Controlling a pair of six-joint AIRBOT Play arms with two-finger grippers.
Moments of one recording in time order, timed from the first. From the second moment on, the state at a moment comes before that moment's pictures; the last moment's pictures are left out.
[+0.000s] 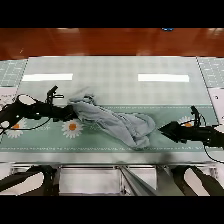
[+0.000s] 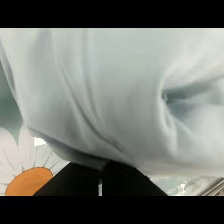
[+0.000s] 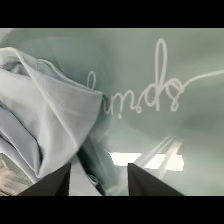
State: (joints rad) left arm 0.05 -1.28 0.66 0.75 -1.02 -1.20; right arm -0.45 -0.90 0.32 -0.74 1.19 1.19
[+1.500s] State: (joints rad) left arm 0.18 -1.17 1.83 0.74 -1.19 -1.36; right arm -0.06 -1.20 2.06 -1.08 1.34 1.49
